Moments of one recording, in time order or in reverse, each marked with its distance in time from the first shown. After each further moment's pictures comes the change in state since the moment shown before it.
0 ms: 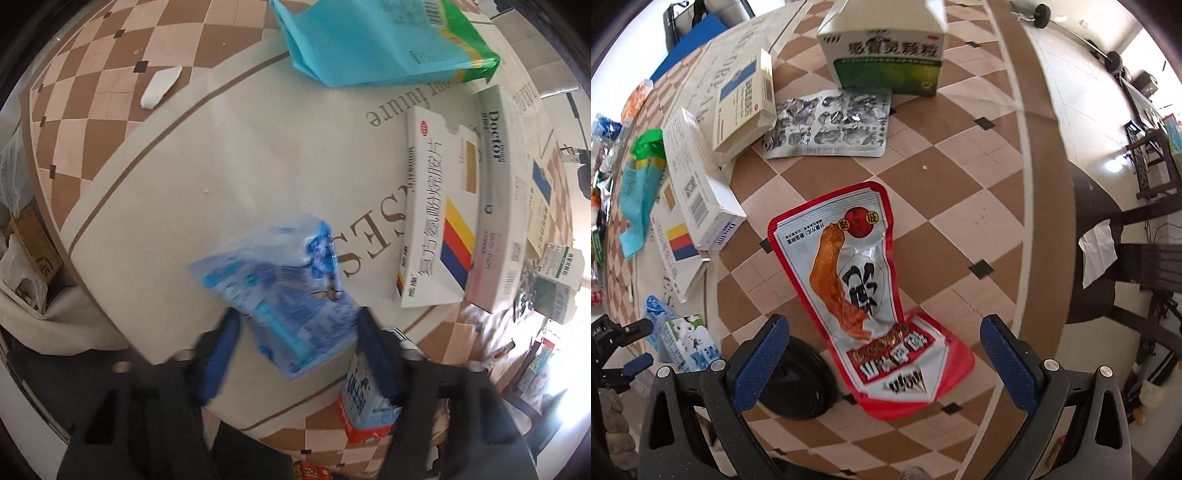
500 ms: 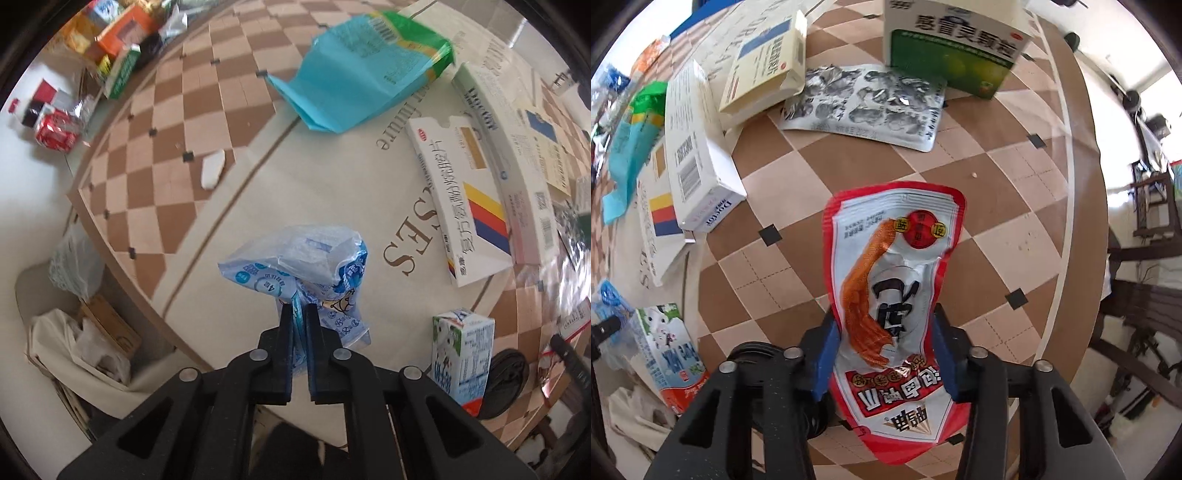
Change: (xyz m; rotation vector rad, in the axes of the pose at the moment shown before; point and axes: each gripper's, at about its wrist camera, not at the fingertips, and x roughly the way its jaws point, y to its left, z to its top) left arm -0.058 -0.009 -0.036 0.294 -0.237 0.277; right arm 0.011 0.008 0.002 -0.047 -0.044 -0.008
